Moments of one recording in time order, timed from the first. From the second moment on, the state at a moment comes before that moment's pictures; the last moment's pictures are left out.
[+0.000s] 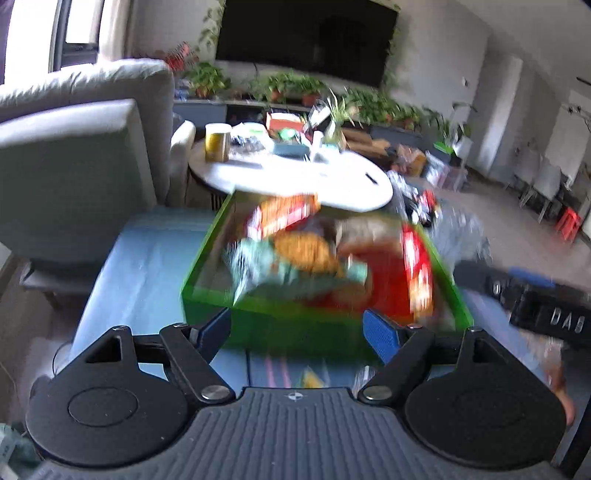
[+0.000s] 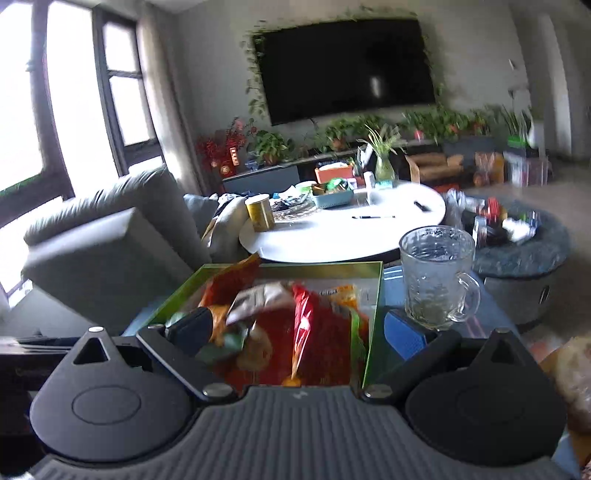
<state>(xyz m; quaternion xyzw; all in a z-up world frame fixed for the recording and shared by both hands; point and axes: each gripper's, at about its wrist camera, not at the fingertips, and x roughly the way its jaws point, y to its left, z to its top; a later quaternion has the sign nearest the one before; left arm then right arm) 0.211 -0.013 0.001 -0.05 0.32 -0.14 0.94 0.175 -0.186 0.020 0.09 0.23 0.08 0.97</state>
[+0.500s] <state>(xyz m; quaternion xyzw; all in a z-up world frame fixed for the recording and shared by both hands) 0.178 -0.024 -0.052 0.11 0.34 -0.22 0.91 0.134 -0.175 0.001 0.09 0.31 0.11 0.94</state>
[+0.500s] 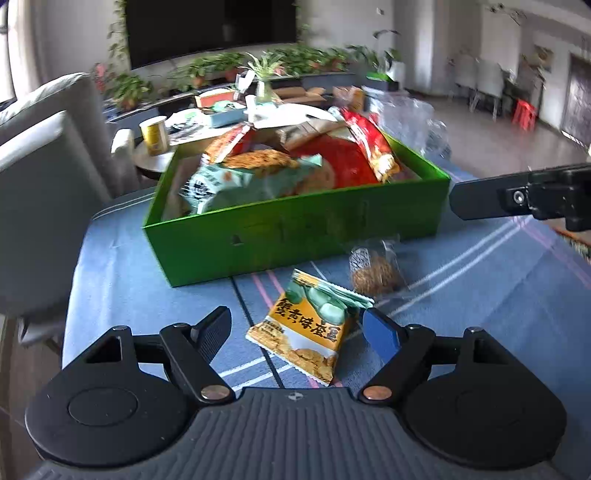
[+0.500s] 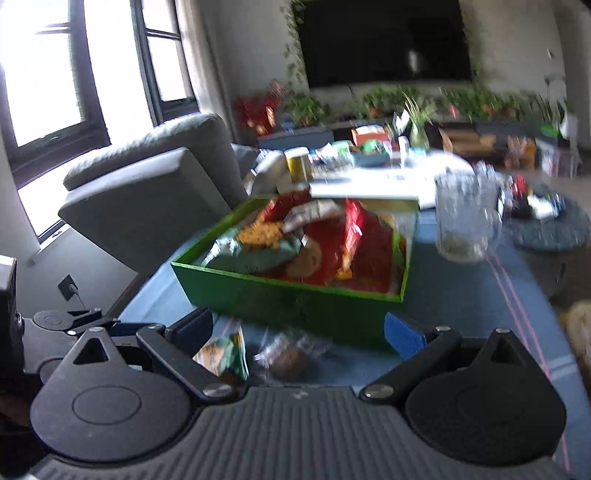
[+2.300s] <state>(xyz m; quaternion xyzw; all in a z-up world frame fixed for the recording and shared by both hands) 0.159 0.029 -0.038 -0.01 0.31 -0.17 0.93 0.182 -0.123 -0.056 0.06 0.42 0.06 0.90</state>
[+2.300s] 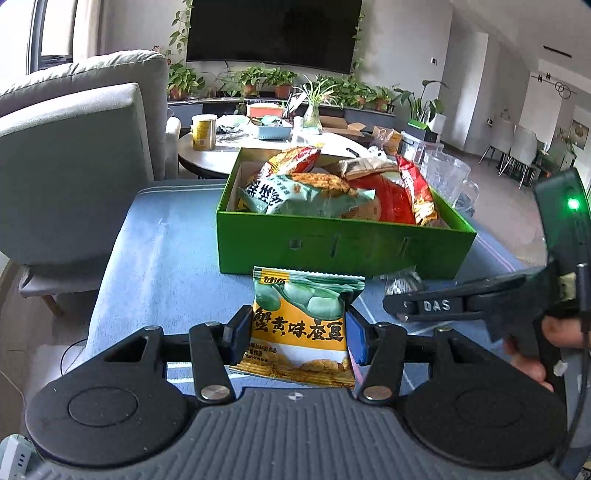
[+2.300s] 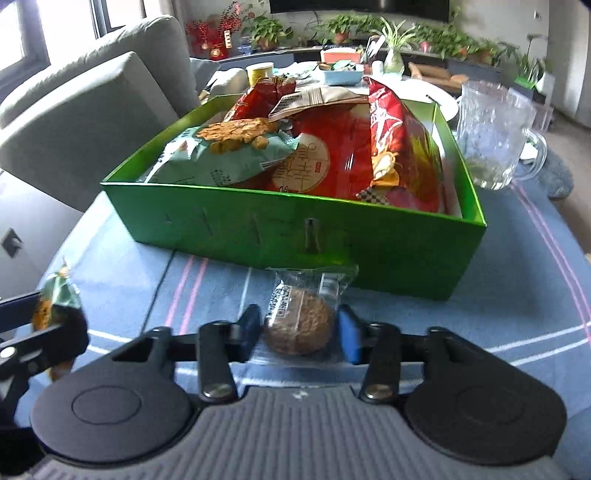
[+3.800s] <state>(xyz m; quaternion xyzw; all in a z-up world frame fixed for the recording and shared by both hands) 0.288 -0.037 0.018 -0.01 0.26 -0.15 0.95 0.227 -0.163 0.031 0.14 0.30 0.08 0.94</state>
